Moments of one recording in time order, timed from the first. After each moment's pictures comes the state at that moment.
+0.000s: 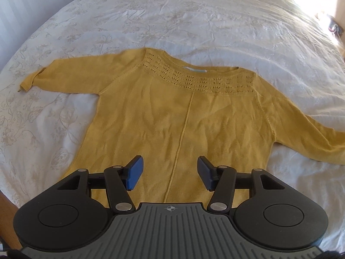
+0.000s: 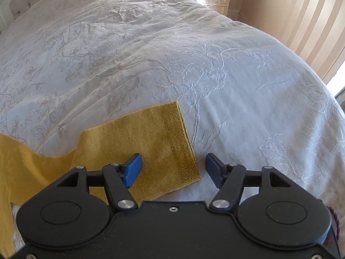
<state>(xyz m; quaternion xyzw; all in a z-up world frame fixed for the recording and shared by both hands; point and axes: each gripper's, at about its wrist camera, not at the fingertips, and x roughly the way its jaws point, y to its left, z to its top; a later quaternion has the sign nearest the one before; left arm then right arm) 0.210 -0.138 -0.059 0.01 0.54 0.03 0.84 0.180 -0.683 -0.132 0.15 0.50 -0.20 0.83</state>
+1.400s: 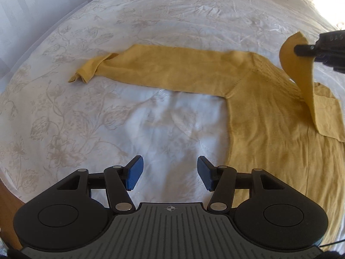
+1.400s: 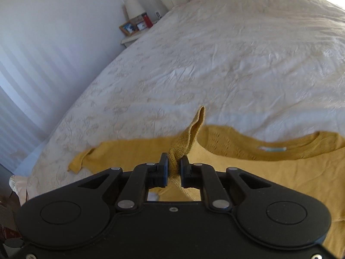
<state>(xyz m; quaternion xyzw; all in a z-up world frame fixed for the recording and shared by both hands) 0.227 0.131 -0.082 0.01 0.54 0.05 0.84 0.332 -0.114 -0.085 0.15 0.43 0.17 0.87</state>
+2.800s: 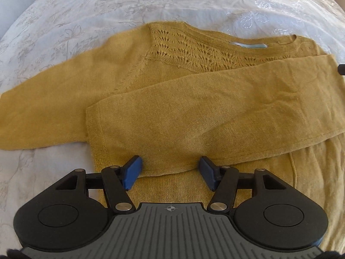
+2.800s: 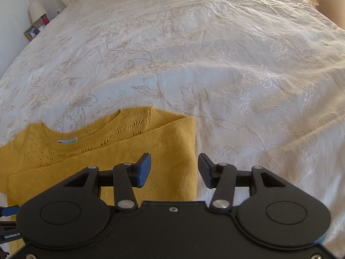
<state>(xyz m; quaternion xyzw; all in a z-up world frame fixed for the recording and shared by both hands) 0.343 -0.037 -0.204 0.11 0.57 -0.07 0.81 0.353 -0.366 -0.187 0.14 0.48 -0.05 0.86</state>
